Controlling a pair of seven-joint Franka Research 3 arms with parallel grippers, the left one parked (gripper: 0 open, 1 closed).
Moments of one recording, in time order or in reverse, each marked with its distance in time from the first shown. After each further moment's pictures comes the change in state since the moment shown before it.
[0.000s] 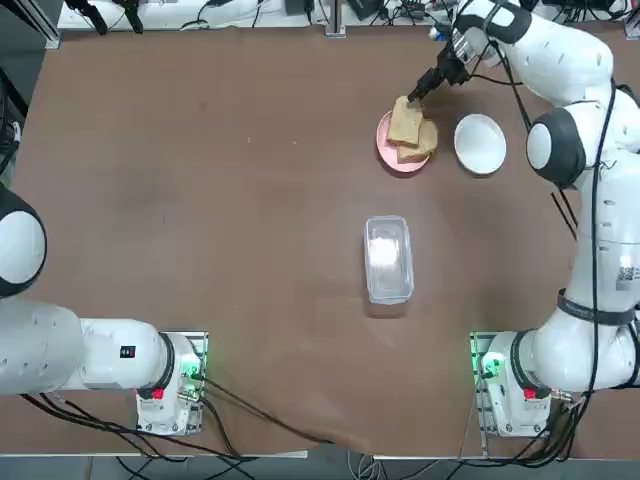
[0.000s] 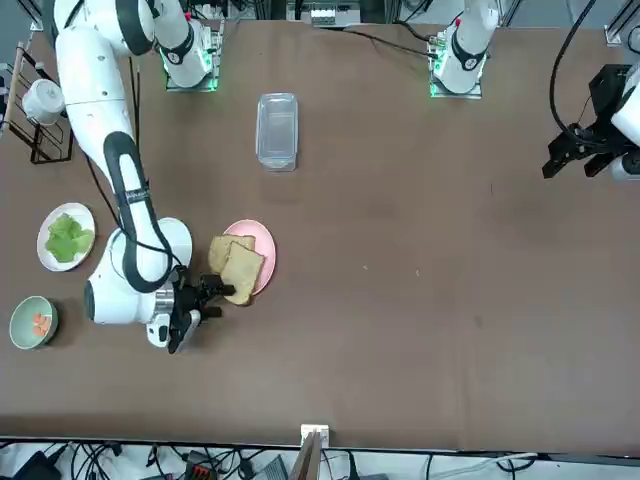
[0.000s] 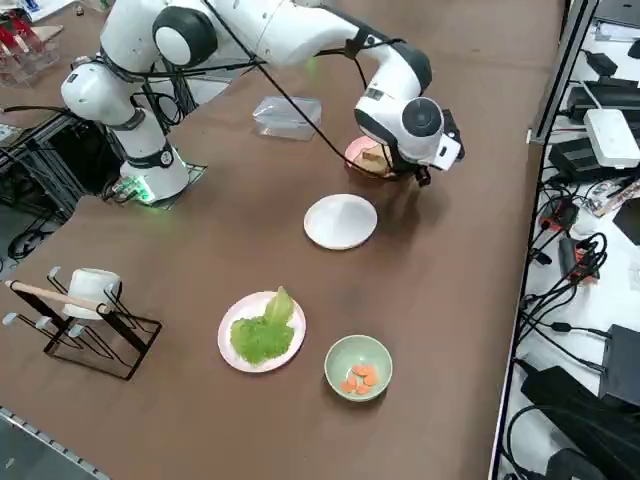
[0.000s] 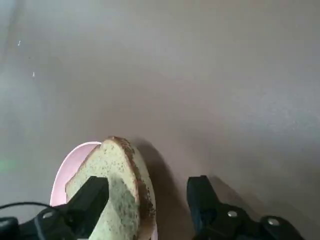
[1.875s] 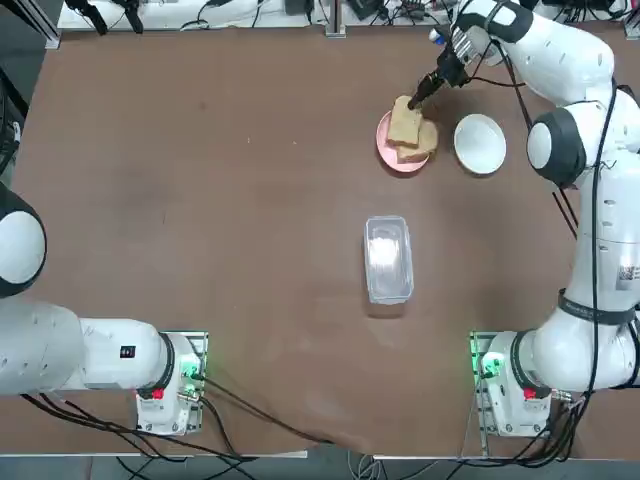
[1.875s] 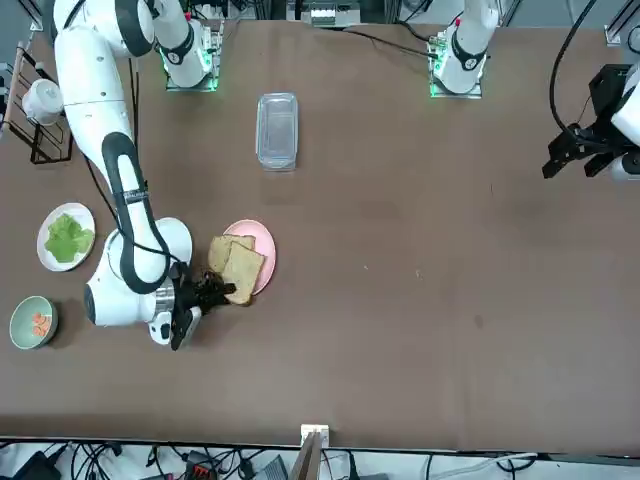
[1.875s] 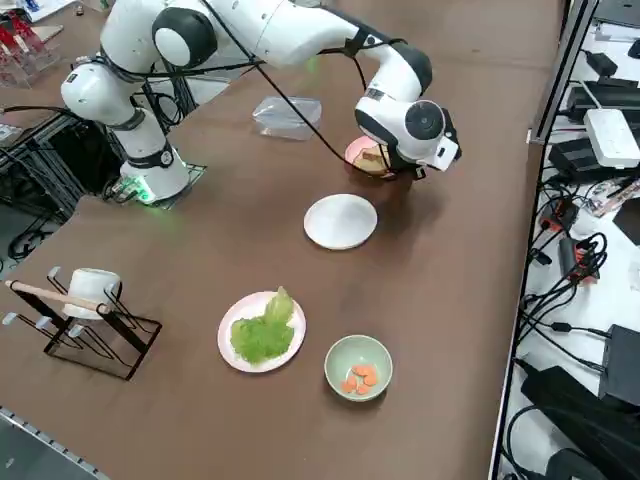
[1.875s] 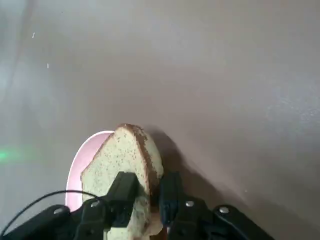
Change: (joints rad) arm -0.007 0.001 0.000 0.010 0.000 -0.077 0.004
